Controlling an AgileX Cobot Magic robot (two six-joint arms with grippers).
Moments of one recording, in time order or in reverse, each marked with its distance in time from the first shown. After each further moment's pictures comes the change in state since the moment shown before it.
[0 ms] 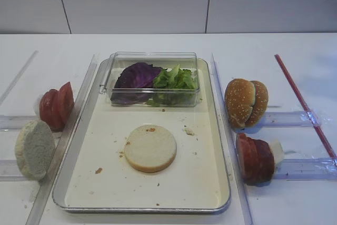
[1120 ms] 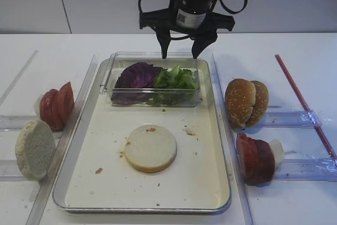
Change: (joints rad) left arm 0.000 0.000 0.000 0.000 0.000 0.000; right arm 0.494 0.738 -0.556 -0.088 -0.008 0.181
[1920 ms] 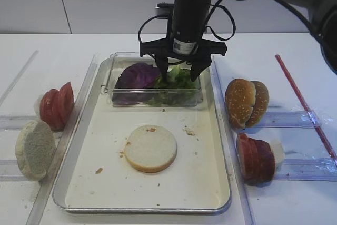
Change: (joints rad) left arm 0.000 0.000 0.000 0.000 0.000 0.000; right arm 0.000 0.126 -0.003 -0.006 -0.015 0.012
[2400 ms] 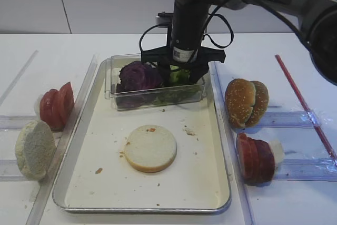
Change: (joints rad) left arm 0.000 0.000 0.000 0.000 0.000 0.000; right arm 0.000 0.041 -0.003 -0.002 -0.006 0.008
